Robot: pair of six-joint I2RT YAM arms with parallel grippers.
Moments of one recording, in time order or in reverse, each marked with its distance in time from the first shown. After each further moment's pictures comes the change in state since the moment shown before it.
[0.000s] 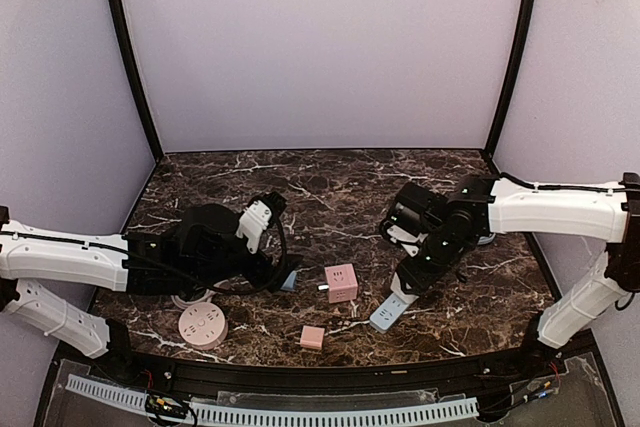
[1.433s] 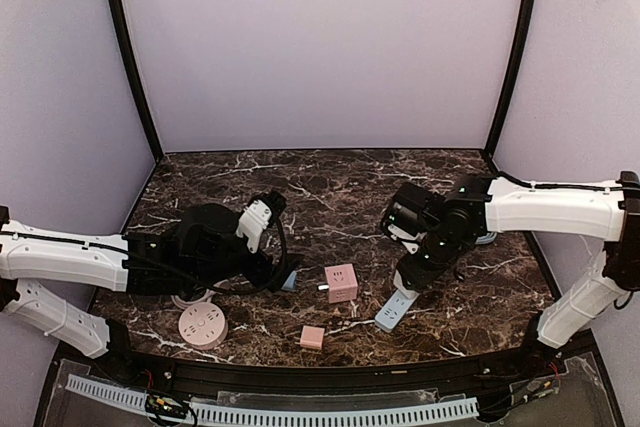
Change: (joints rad) left arm 0.000 0.000 -0.002 0.014 0.000 0.000; right arm 0.002 0.016 0.011 -0.004 0.065 0.018
